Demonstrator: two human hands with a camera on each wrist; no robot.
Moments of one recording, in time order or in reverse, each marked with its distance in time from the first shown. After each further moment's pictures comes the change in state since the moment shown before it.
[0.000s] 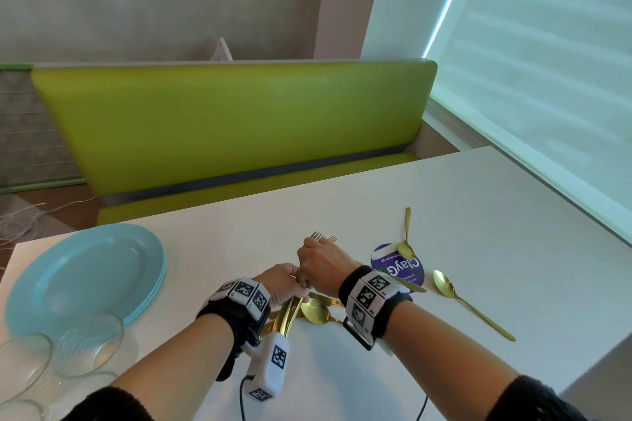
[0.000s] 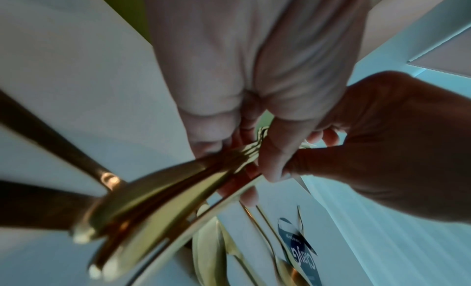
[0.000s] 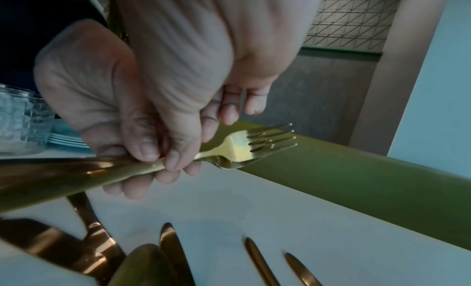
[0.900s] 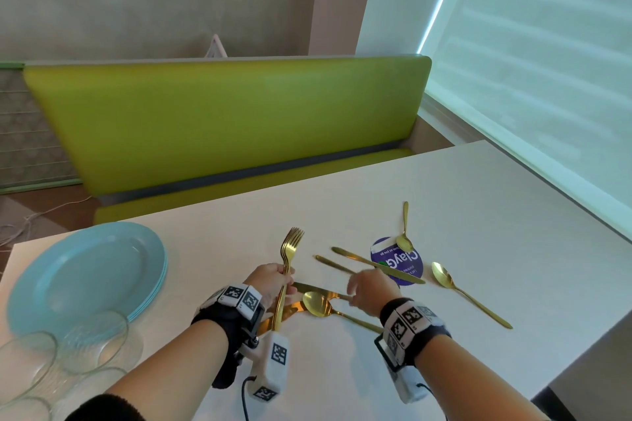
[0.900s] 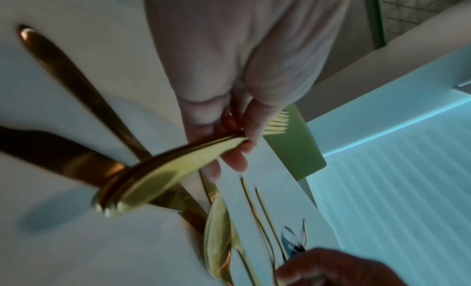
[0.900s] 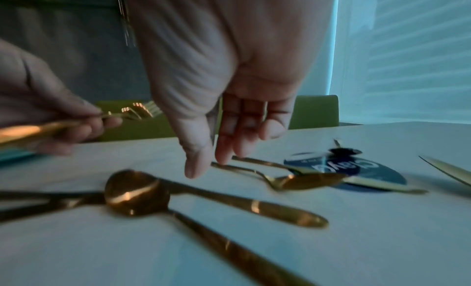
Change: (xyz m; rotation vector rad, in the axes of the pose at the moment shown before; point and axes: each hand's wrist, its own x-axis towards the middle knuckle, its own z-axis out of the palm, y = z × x) left_hand 0.001 -0.019 0.001 -0.450 0.214 -0.132; right_hand -0.060 0.006 0.062 0.684 -0.189 0.731
